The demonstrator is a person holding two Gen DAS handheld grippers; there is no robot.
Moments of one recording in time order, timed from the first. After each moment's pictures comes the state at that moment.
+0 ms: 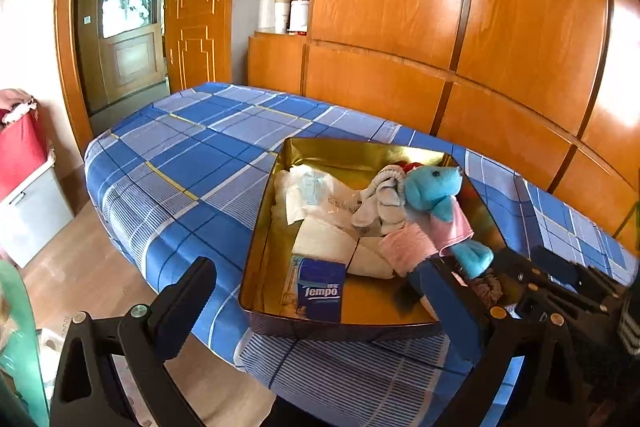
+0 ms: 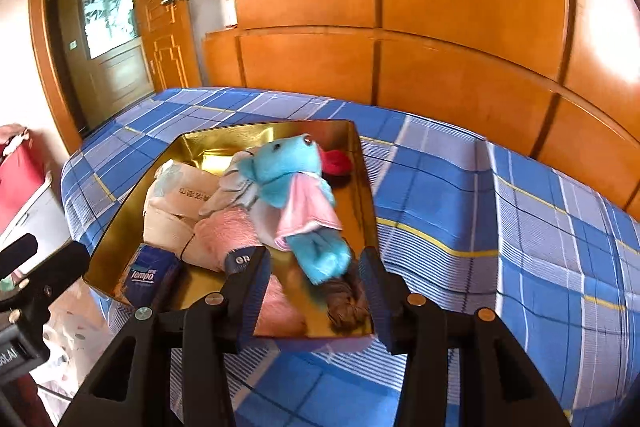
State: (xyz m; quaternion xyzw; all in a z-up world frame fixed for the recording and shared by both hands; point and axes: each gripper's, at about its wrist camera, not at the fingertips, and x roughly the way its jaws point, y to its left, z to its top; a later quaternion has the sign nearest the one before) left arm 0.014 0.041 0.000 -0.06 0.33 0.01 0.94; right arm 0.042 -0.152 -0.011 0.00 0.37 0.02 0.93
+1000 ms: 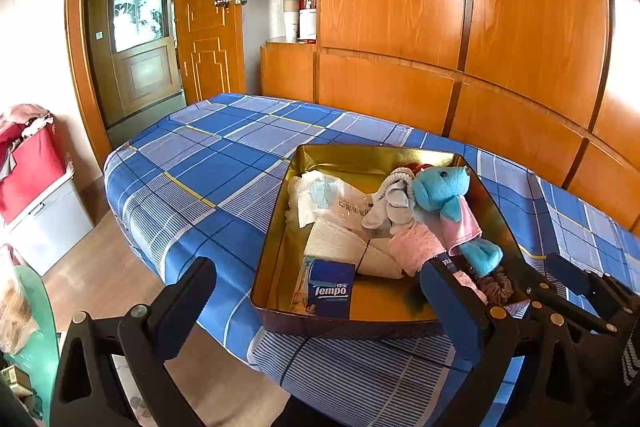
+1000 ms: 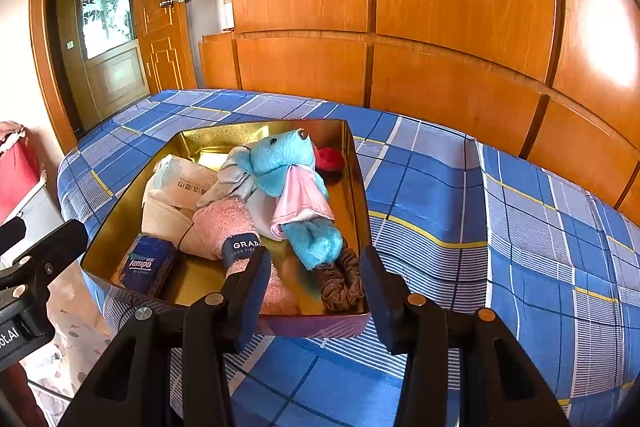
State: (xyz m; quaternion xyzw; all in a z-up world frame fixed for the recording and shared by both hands) left arm 0.005 0.032 0.004 -0.04 0.32 0.04 0.94; right arm 0.028 -0.148 -0.014 -0.01 0.35 0.01 0.93
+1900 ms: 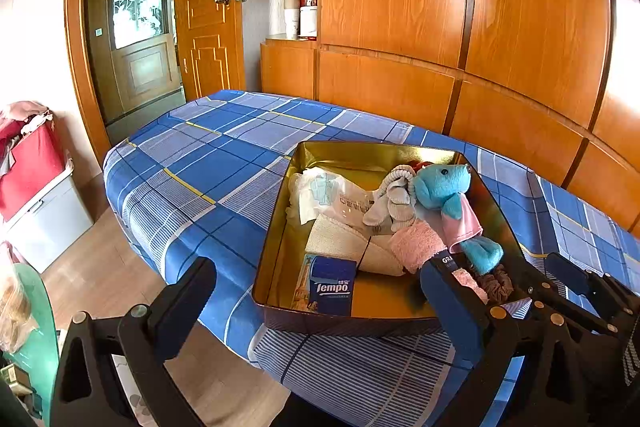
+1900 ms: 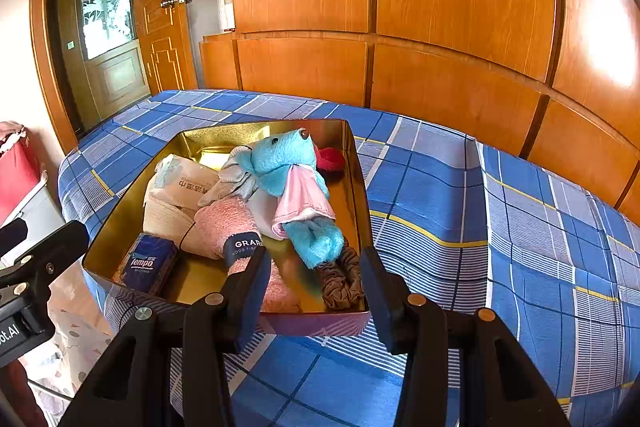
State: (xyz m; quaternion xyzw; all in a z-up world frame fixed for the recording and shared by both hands) left arm 0.006 0.034 0.003 -0.04 0.33 0.04 0.94; right arm 0.026 -0.147 -0.014 -0.01 0.35 0.01 0.94
